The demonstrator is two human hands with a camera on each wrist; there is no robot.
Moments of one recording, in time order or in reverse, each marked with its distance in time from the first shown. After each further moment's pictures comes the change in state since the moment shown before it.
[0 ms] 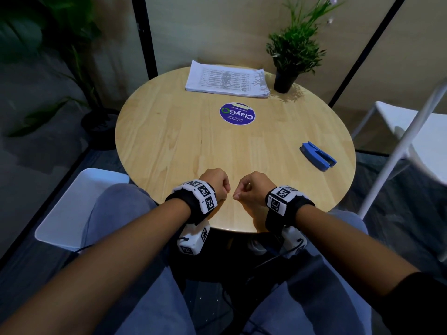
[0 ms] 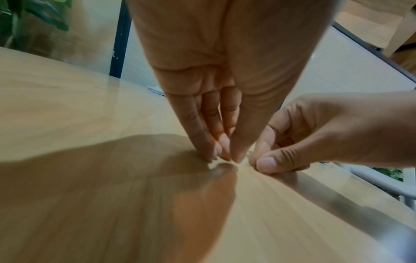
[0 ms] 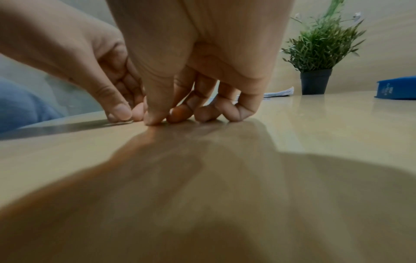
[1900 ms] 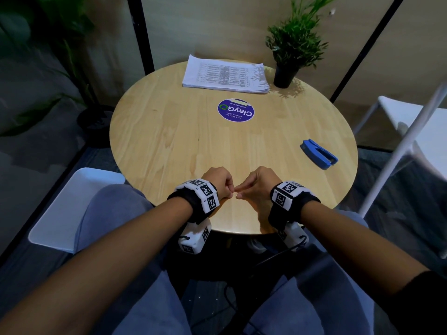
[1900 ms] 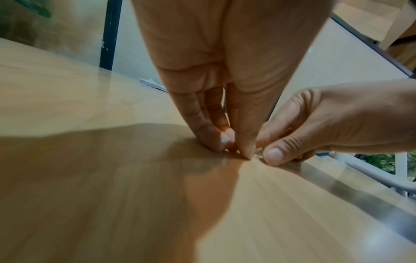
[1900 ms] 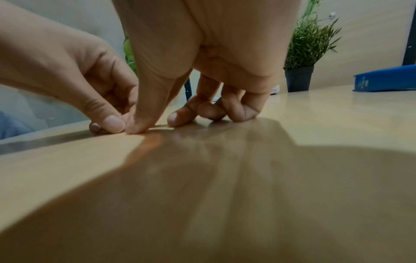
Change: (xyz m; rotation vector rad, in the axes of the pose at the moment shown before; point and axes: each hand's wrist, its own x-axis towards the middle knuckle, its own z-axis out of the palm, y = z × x) left_hand 0.017 0.001 0.008 0.019 -0.018 0.069; right_hand 0.003 0.015 -0.008 0.209 0.056 0.022
